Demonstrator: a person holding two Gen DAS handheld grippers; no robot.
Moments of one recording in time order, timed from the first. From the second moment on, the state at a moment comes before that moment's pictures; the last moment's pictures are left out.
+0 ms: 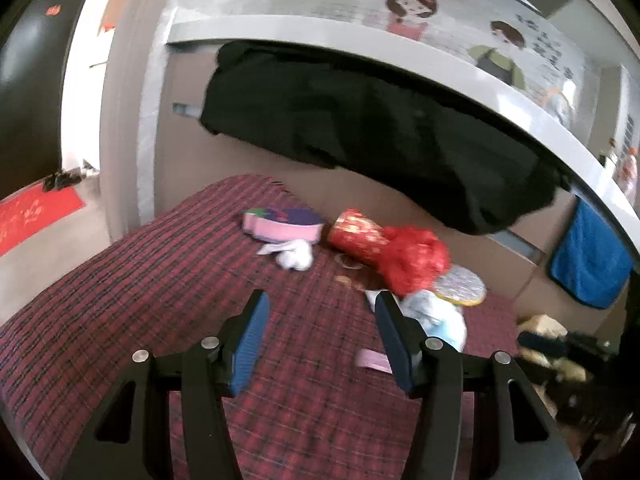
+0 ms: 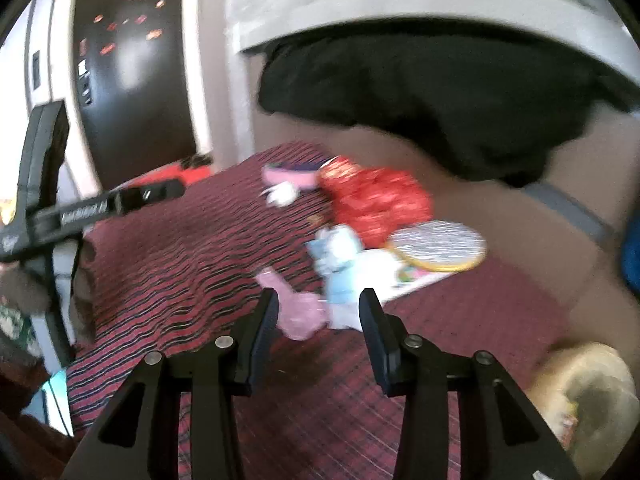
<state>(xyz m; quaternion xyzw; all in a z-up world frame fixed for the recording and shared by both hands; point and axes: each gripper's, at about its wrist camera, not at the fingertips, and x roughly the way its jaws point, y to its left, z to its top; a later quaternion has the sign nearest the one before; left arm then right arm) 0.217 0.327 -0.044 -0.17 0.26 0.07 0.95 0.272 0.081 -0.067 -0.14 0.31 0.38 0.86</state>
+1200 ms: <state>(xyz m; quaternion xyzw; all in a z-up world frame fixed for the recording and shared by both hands) 0.293 0.337 -0.066 -0.18 0.31 0.04 0.93 0.310 0.042 -0.086 -0.06 0.32 0.34 0.88</state>
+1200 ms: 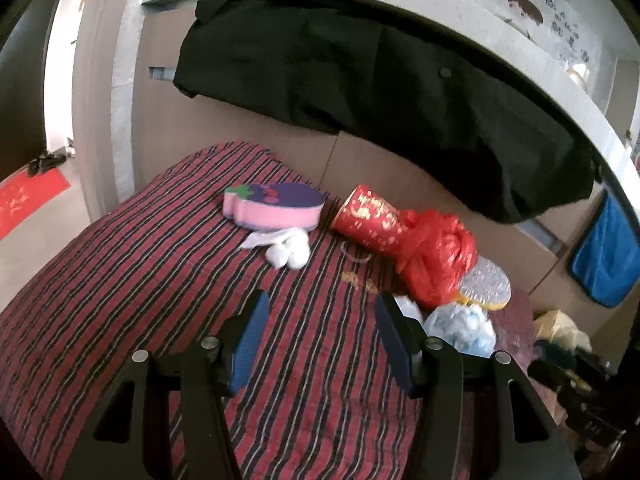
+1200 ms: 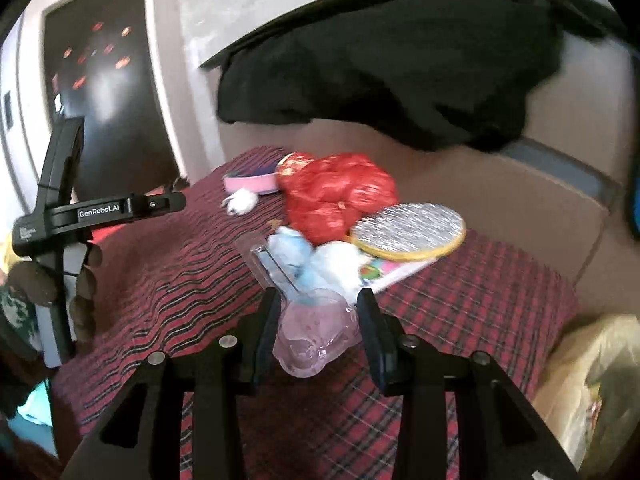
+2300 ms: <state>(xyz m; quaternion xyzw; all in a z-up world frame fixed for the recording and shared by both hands) 0.285 0.299 -0.060 -0.20 0.36 0.02 0.91 0.282 0.031 -0.087 0.00 0.32 0.37 0.87</state>
